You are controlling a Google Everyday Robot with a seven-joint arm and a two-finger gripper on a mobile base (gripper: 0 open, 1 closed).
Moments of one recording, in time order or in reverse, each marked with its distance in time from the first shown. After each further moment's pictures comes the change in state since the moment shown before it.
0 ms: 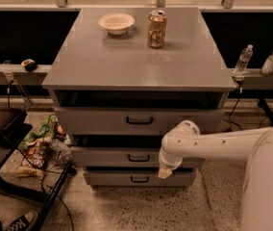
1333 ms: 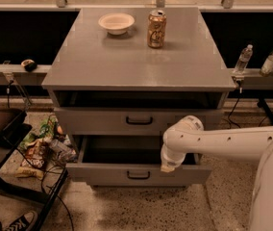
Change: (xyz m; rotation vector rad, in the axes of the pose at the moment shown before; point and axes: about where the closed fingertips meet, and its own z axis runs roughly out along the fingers) arm -0.007 -0.005 -0.031 0.000 0.000 0.000
